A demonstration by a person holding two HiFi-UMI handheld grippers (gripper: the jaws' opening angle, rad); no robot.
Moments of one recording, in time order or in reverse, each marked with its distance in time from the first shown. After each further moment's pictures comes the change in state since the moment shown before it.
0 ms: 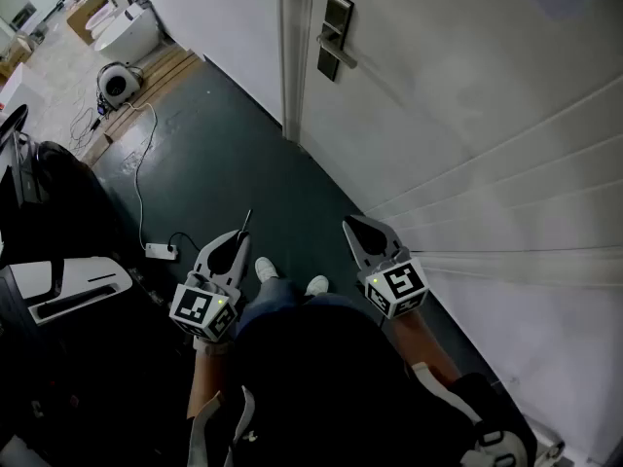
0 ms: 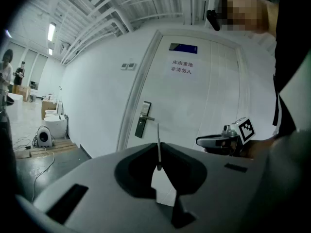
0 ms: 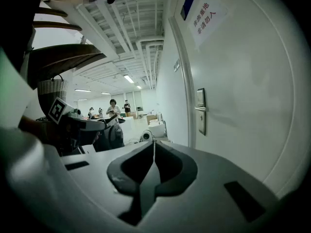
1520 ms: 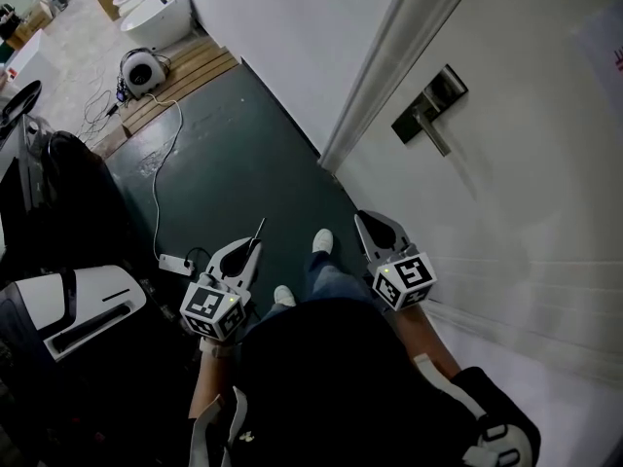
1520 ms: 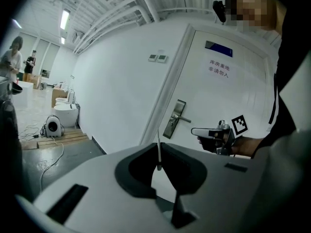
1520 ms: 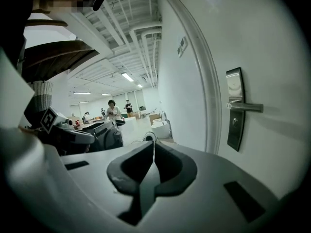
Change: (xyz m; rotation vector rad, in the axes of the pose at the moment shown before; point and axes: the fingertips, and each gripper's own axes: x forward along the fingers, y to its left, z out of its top) left arm 0.038 0.226 0.022 -0.106 0.084 0.075; right arm 0.253 -0.007 0.063 0.053 0.016 0.051
